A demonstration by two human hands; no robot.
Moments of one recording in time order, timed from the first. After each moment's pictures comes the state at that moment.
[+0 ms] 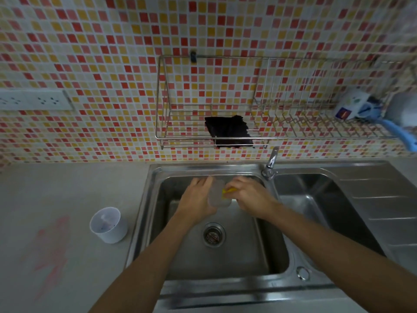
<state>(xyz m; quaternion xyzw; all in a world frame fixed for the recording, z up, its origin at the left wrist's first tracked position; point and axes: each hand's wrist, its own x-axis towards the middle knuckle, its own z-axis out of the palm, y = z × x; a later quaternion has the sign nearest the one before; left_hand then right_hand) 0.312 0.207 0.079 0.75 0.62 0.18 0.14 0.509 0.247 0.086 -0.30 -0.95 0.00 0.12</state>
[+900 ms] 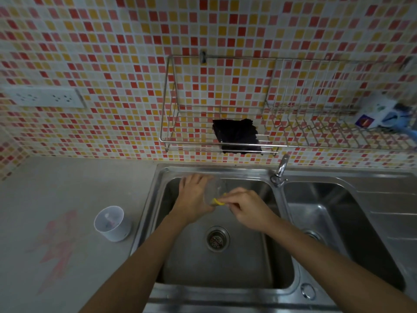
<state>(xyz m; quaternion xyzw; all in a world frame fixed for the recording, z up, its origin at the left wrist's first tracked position) 0.295 0.222 0.075 0.73 0.63 0.24 0.11 0.494 0.249 0.077 -0.35 -0.90 0.17 0.18</state>
